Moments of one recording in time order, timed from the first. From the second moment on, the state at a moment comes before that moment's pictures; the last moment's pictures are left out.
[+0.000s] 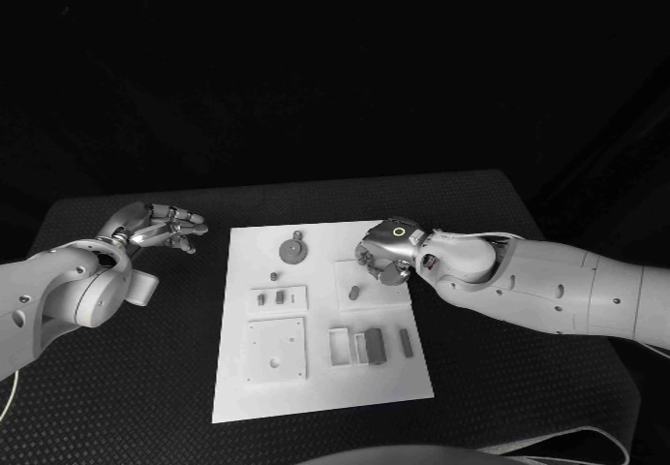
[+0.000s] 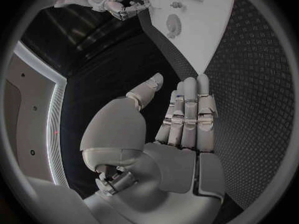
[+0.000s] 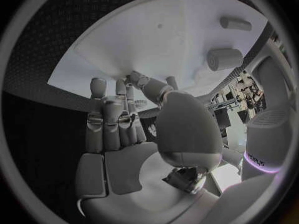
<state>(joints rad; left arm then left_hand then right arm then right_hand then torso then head) 1.27 -0.84 -0.14 1.25 -0.44 -0.30 0.15 1.10 -0.11 0.52 -0.27 0.06 0.83 0.20 0.26 0.50 1.16 0.12 0.07 0.24 1.04 0.01 0.91 0.56 0.01 1.14 -0.09 0.06 1.17 1.10 -0.82 -0.06 1.41 -1.98 -0.33 -0.04 1.21 -0.23 0.73 -0.21 0.06 1.02 0.12 0.26 0.53 1.30 0.07 0.08 0.18 1.30 -0.04 1.23 0.77 0.24 1.23 0.02 0.53 1.31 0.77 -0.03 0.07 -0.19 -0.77</state>
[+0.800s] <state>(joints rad) 1.27 -0.84 -0.14 1.25 -0.44 -0.30 0.15 1.10 -0.11 0.52 -0.27 0.06 0.83 0.20 0.26 0.50 1.16 0.12 0.07 0.24 1.04 0.01 0.91 0.56 0.01 1.14 -0.09 0.06 1.17 1.10 -0.82 -0.06 1.41 -2.01 -0.34 -0.05 1.22 -0.18 0.72 -0.22 0.06 1.08 0.10 0.30 0.57 1.36 0.04 0.11 0.21 1.30 -0.07 1.24 0.77 0.24 1.24 0.02 0.55 1.31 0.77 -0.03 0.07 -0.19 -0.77</state>
